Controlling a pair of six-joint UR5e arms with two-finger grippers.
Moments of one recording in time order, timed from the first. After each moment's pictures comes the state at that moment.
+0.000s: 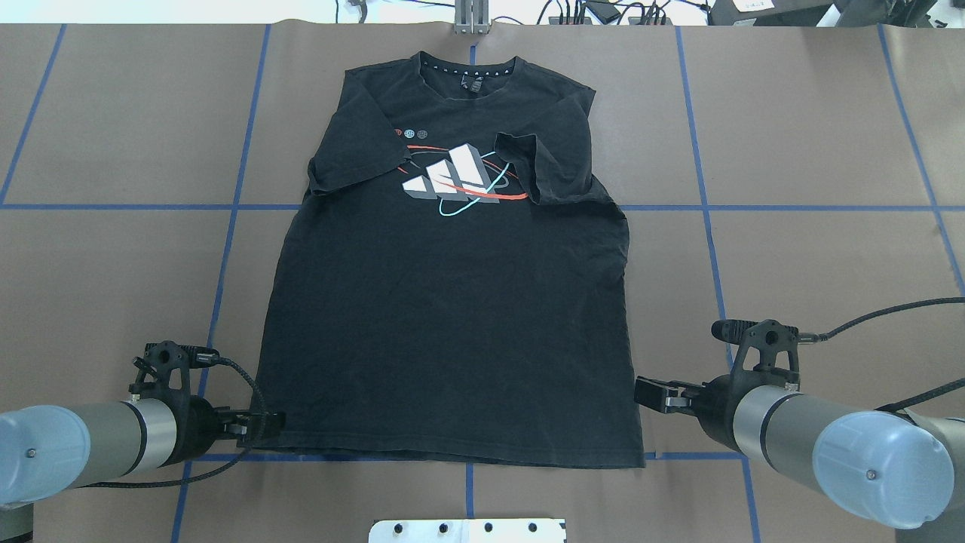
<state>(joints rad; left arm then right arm) -0.23 -1.46 -2.00 -2.33 -1.56 -1.34 0.20 -1.67 2.23 -1.16 1.38 1.53</state>
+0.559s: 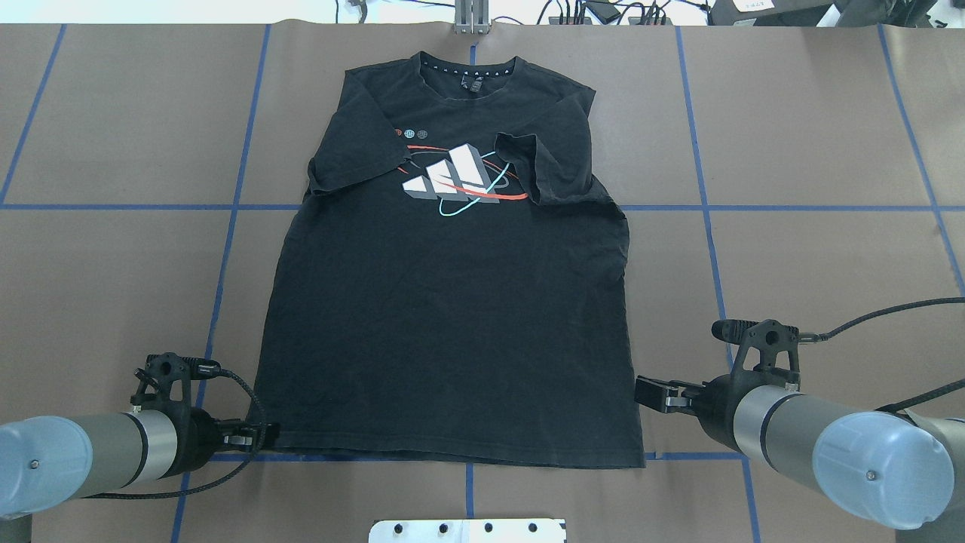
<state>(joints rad) -0.20 -1.46 -1.99 -2.32 -1.56 -1.36 0.20 -1.67 2.23 -1.16 1.37 1.53</state>
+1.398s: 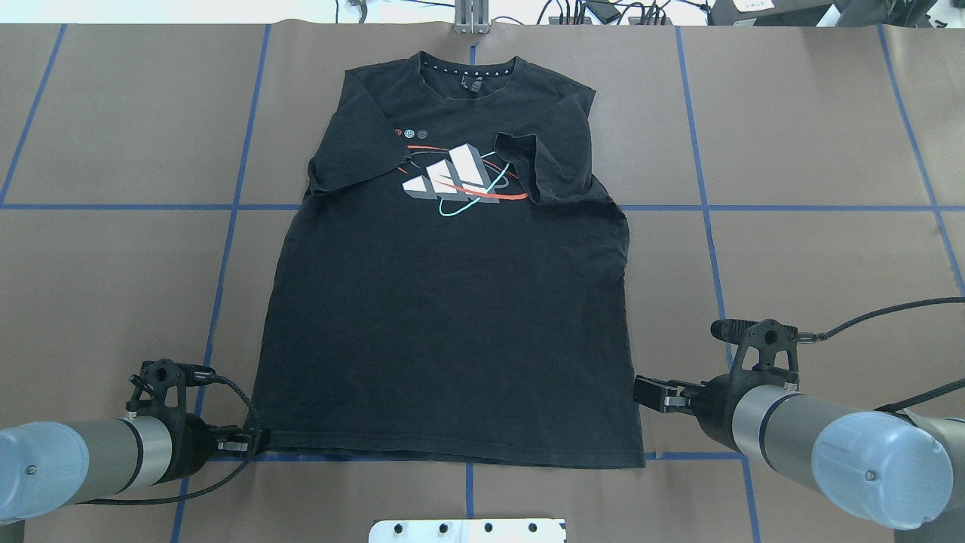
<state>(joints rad) -0.19 -1.44 -1.99 -2.32 -1.56 -1.36 0.20 -1.66 2.23 -1.16 1.37 1.53</state>
